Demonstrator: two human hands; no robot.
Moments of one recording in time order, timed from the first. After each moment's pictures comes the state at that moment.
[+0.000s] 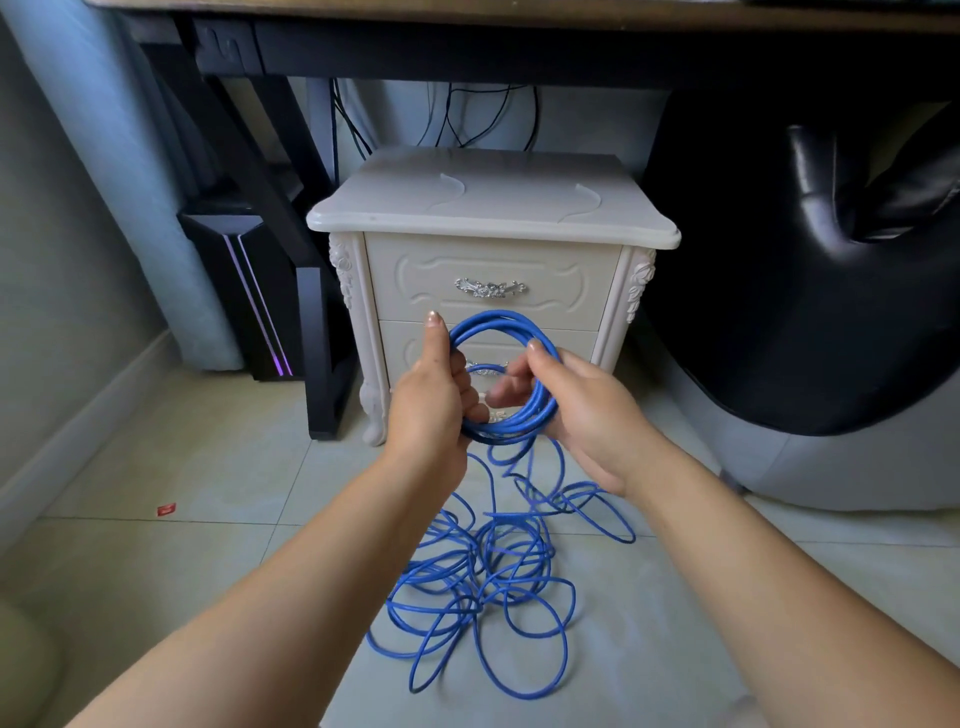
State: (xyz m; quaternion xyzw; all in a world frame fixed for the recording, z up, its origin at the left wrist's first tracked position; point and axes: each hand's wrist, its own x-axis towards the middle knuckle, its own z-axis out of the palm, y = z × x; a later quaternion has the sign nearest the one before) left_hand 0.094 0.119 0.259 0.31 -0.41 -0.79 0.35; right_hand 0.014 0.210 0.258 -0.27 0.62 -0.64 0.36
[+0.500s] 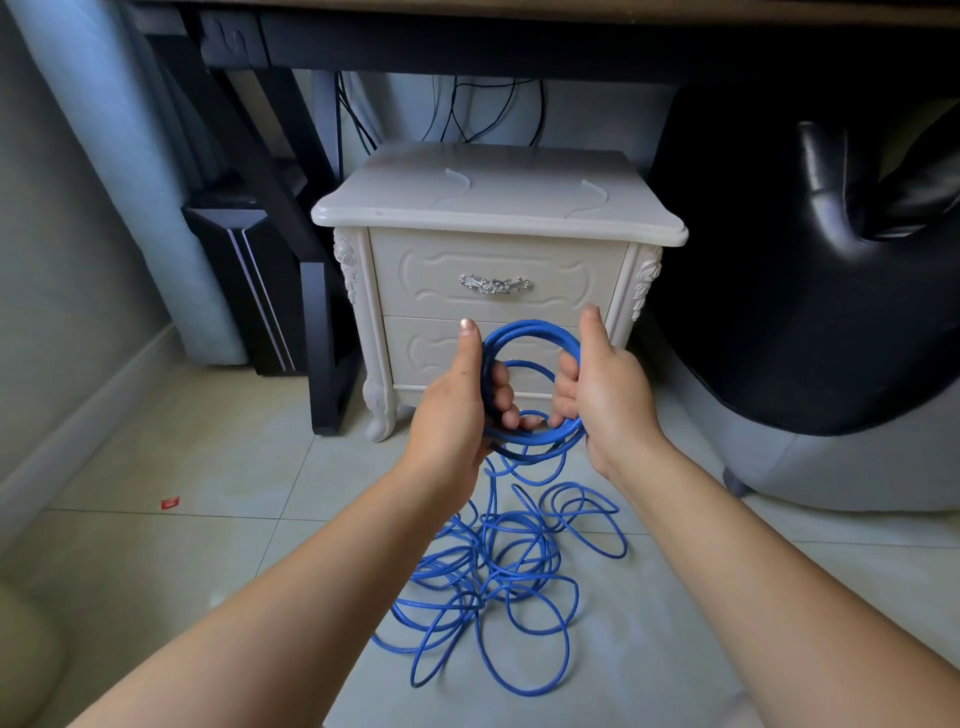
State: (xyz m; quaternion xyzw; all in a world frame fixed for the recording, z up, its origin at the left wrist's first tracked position) left_hand 0.098 0.129 0.254 0.27 -0.46 -0.81 0.25; right_hand 0.012 0.201 0.269 -0.14 0.68 -0.68 0.23
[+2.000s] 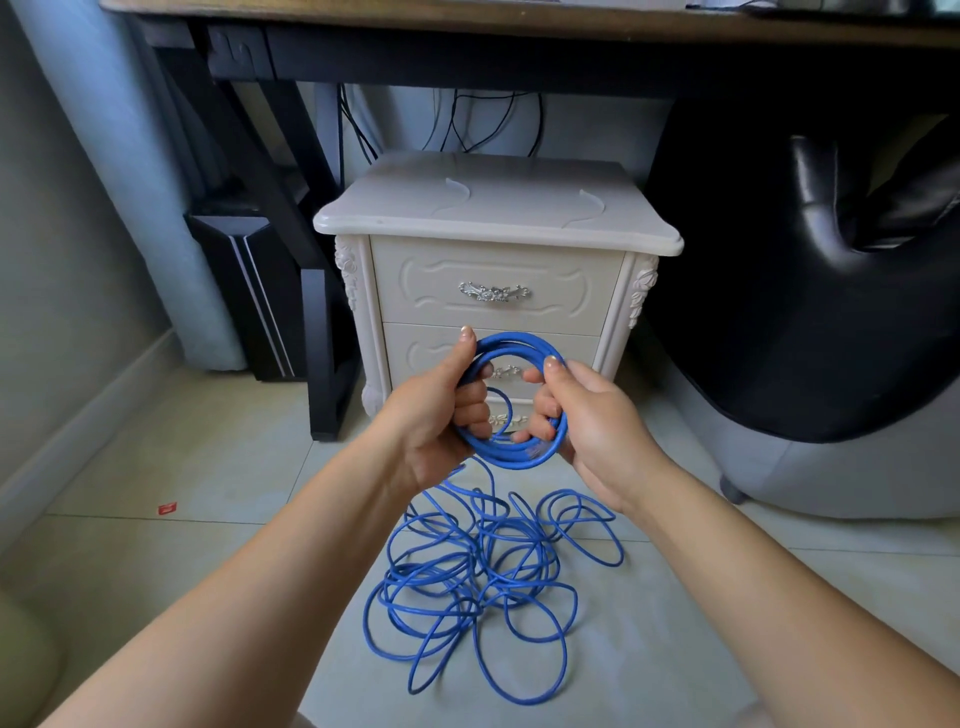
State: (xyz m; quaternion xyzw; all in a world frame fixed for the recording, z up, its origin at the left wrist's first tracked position) left_hand 0.111 0.105 0.265 0.27 -0.44 -0.84 0.16; right_hand 0.018 0.213 0.250 -0.24 0.60 -0.69 0.34
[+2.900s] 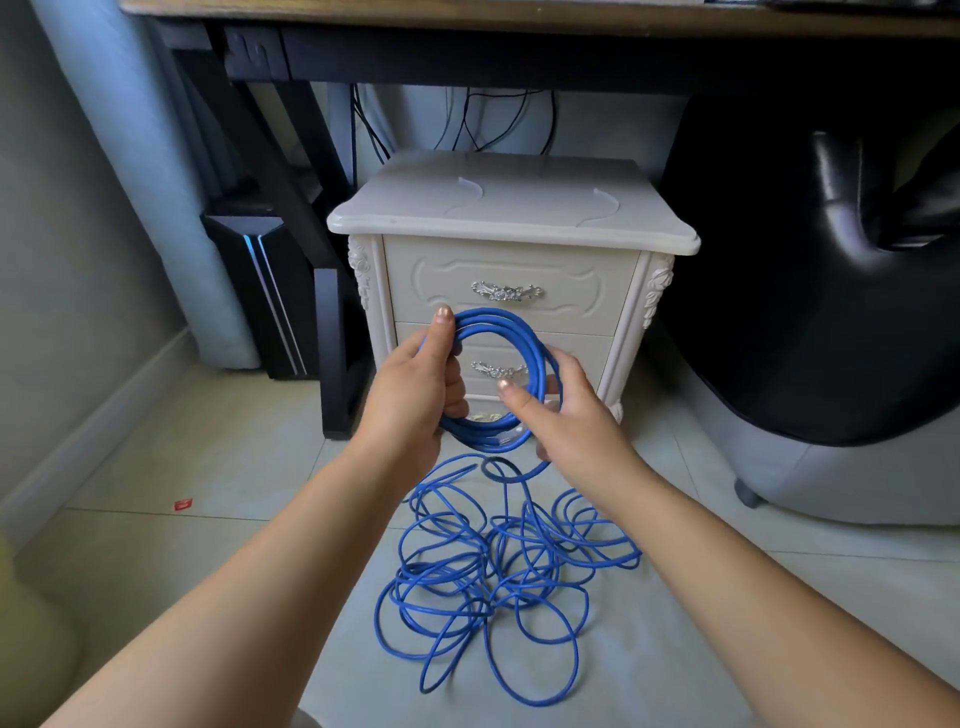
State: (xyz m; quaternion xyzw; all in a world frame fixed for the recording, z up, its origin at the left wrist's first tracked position) left_hand 0.115 0.088 0.261 0.26 -0.50 -0.75 0.33; right_hand 0.024 0.199 0.235 -0.32 0.73 -0.56 0.24
